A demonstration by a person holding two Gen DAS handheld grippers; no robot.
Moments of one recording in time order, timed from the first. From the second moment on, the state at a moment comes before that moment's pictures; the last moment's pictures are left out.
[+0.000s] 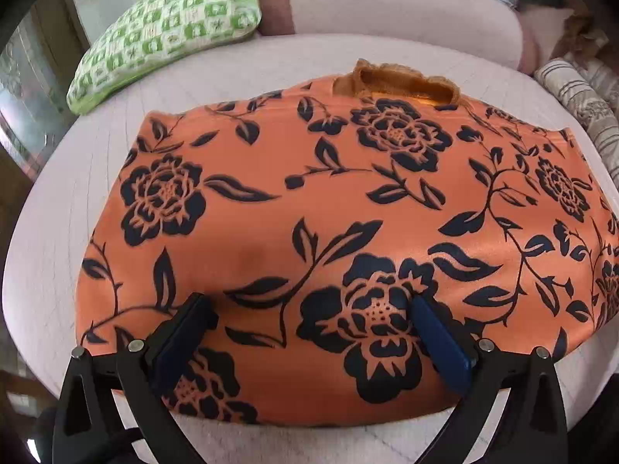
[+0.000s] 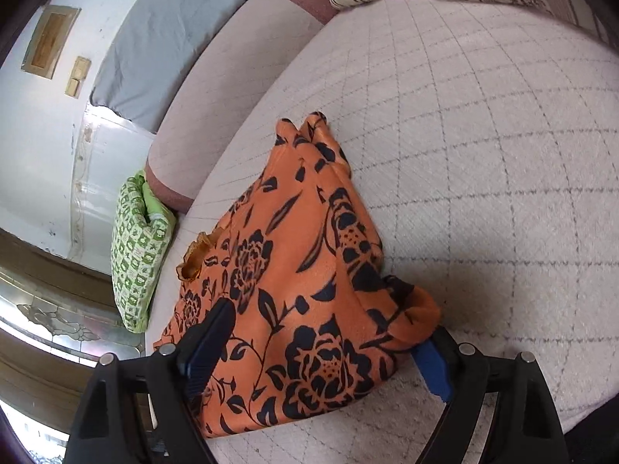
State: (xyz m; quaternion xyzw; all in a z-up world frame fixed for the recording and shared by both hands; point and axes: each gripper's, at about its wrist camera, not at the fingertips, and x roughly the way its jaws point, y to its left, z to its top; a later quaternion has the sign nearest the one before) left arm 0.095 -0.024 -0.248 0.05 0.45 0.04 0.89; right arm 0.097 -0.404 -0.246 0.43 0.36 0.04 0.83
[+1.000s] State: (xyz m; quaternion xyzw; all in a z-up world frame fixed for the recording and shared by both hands) left arm -0.023 0.196 -0.186 -0.22 0.29 0.18 0.91; right arm 0.140 -0.051 -0.121 0.06 0.38 0.23 0.89
